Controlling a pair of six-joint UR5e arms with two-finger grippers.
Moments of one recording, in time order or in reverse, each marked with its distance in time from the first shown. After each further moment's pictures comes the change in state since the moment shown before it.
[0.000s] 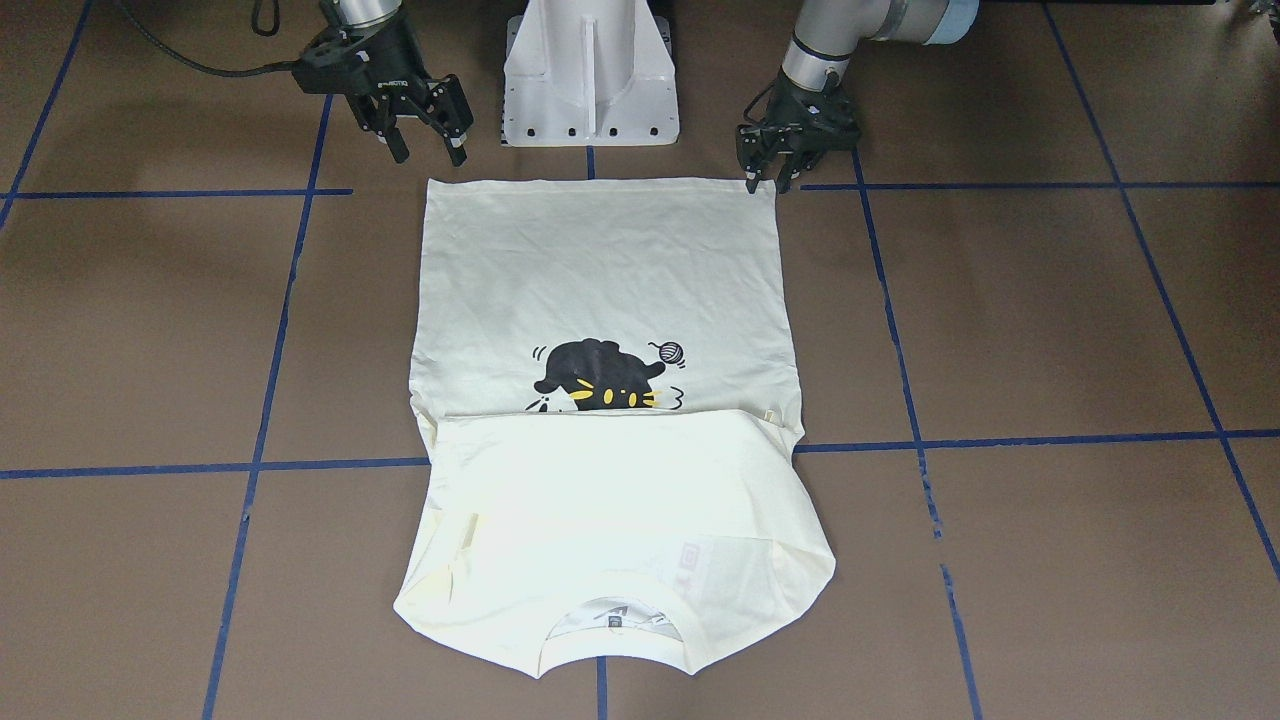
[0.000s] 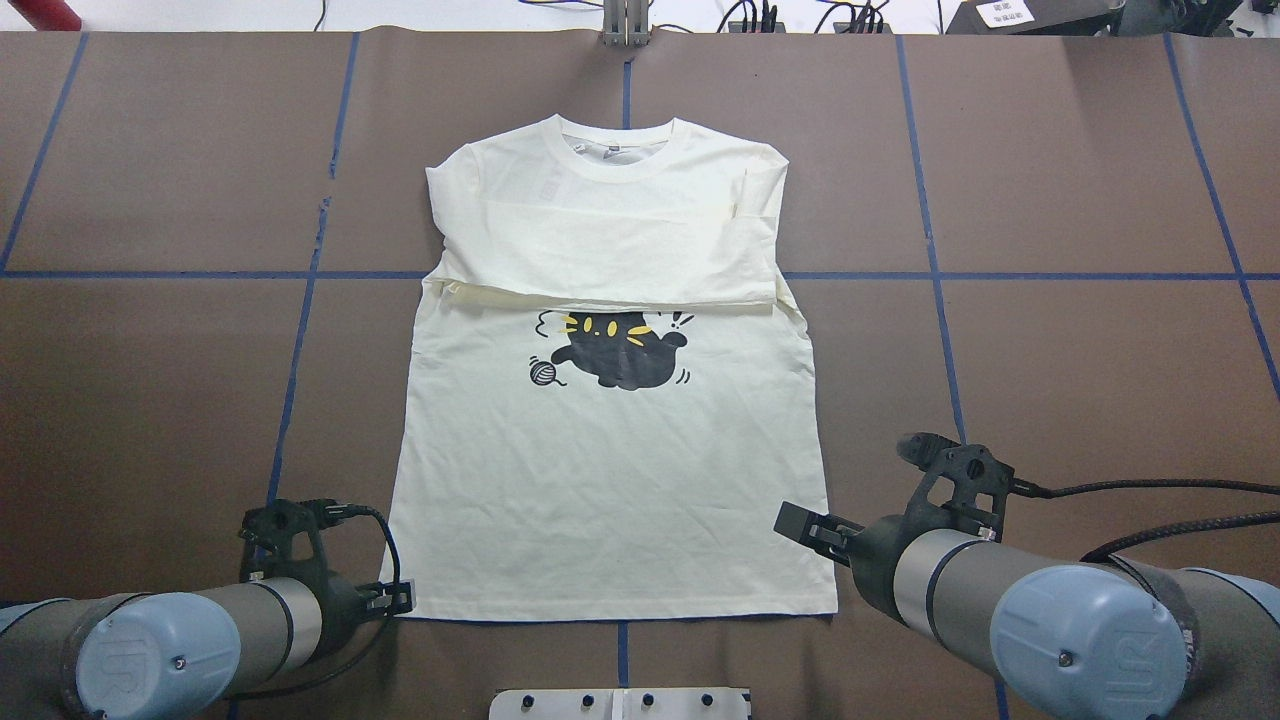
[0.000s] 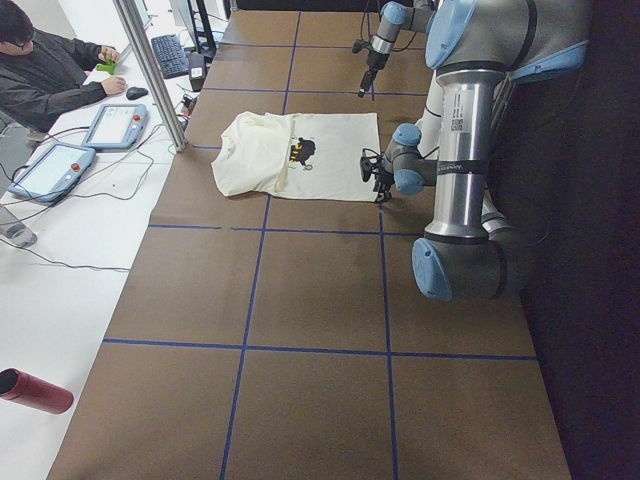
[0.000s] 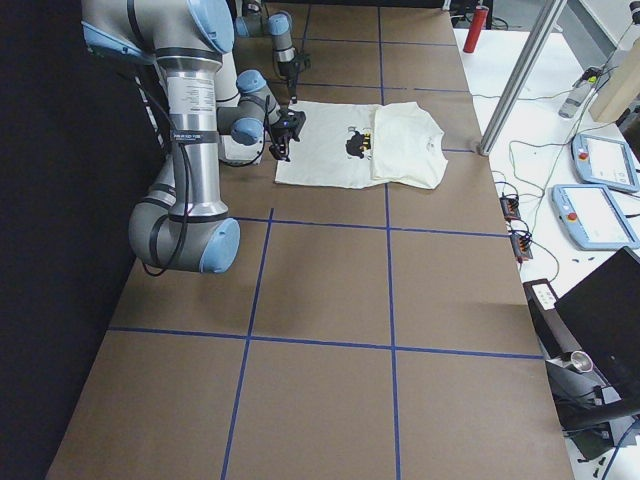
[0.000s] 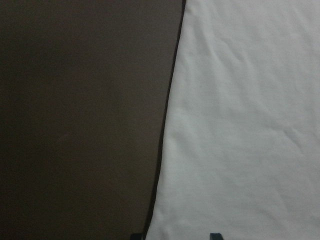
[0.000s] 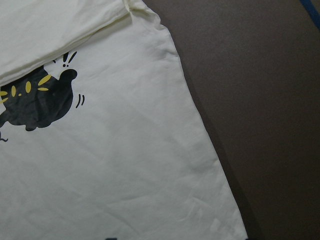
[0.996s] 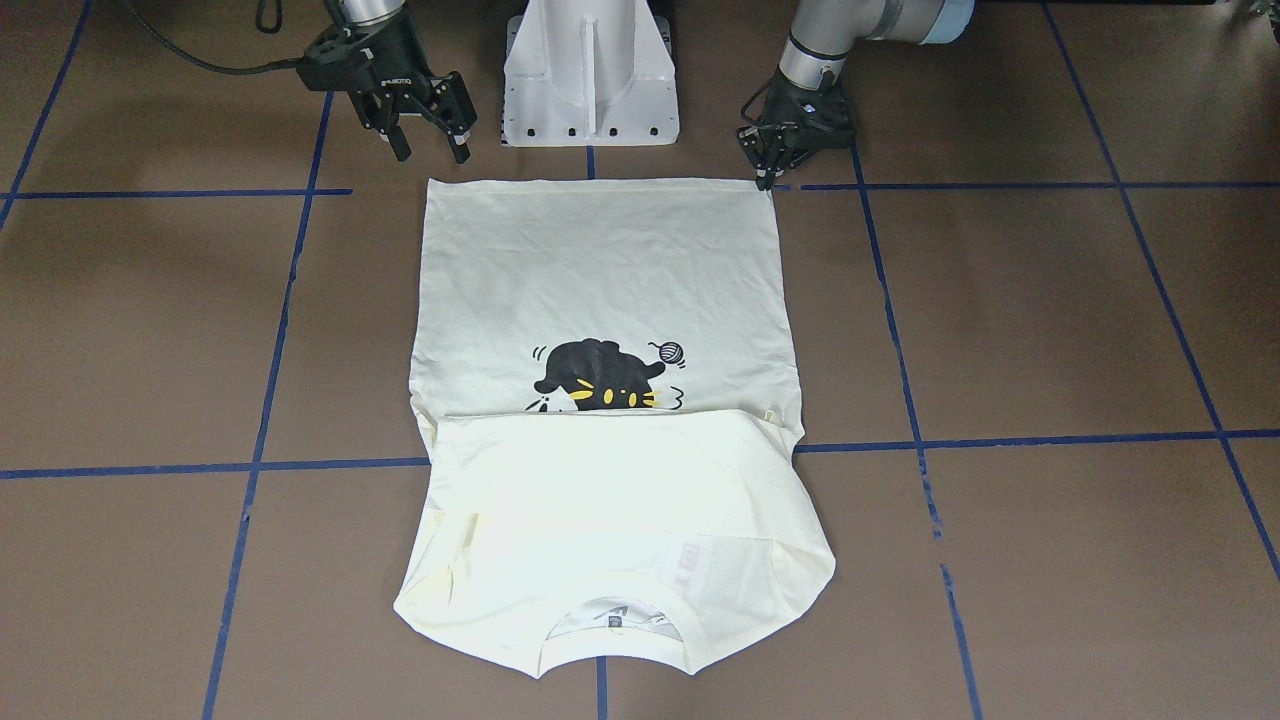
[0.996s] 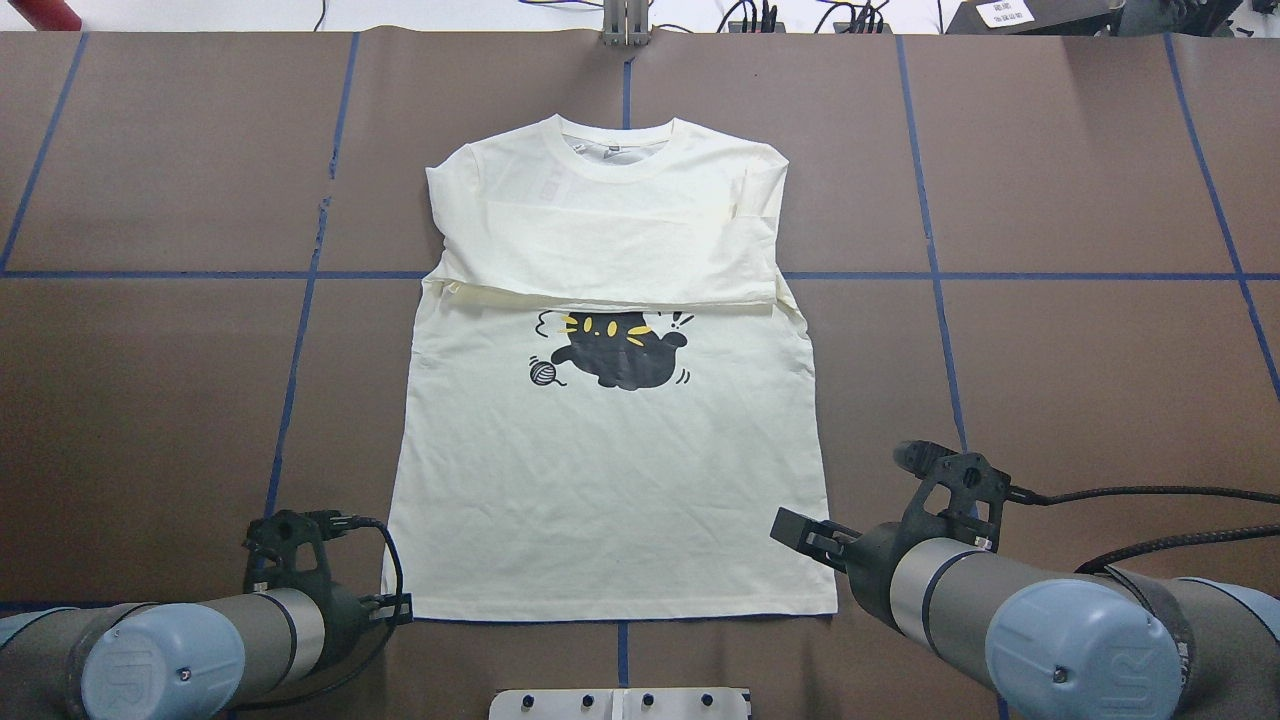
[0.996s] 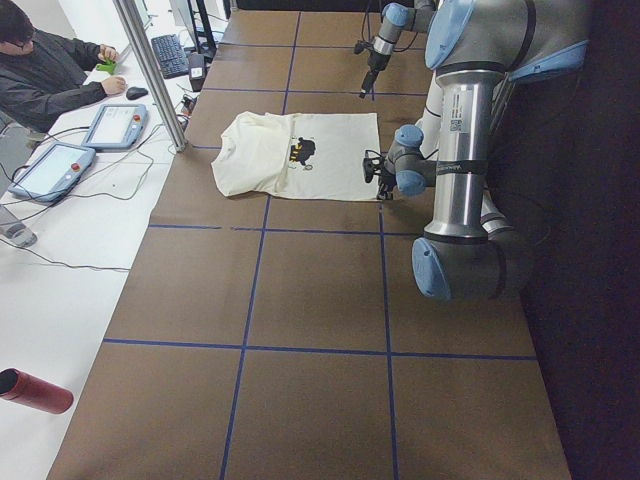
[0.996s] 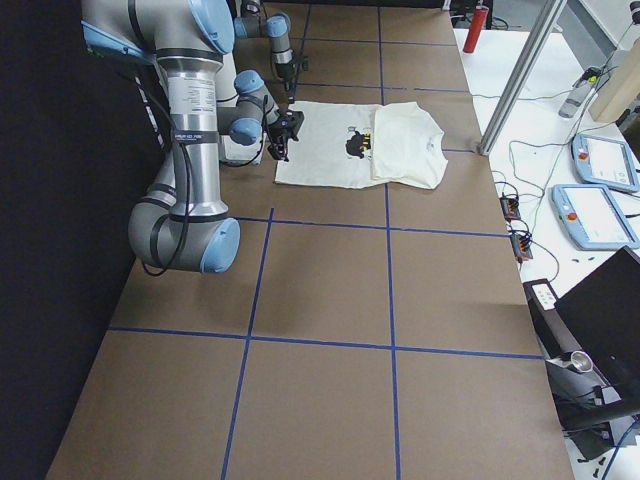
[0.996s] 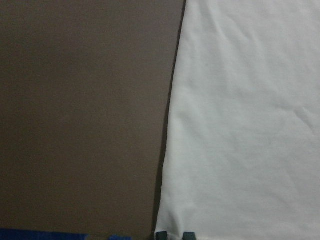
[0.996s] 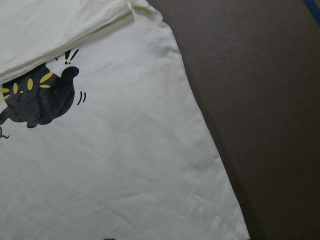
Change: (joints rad) left arm 0.017 0.000 0.003 0.000 0.001 0.000; right arm -0.021 0.000 -0.002 0.000 -0.028 0.003
